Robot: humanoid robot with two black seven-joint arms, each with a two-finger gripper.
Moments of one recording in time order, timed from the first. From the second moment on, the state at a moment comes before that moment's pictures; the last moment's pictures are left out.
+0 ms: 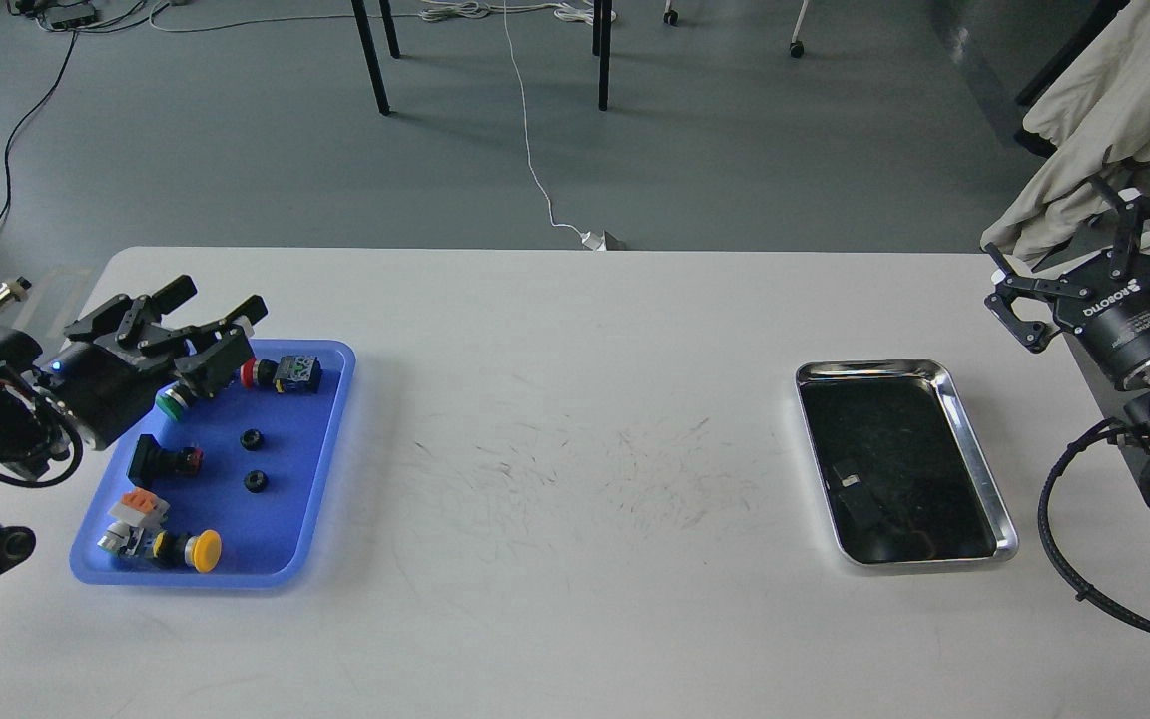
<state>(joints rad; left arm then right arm) -0.55 0.88 -0.49 -1.26 1.49 0.44 -0.29 0.37 -0.62 1.10 1.01 0.17 0.49 0.05</state>
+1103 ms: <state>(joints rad) -0.88 0.33 -0.81 -0.46 0.10 -0.38 -0.19 0.50 -0.51 1.07 1.02 0.18 0.31 0.05</state>
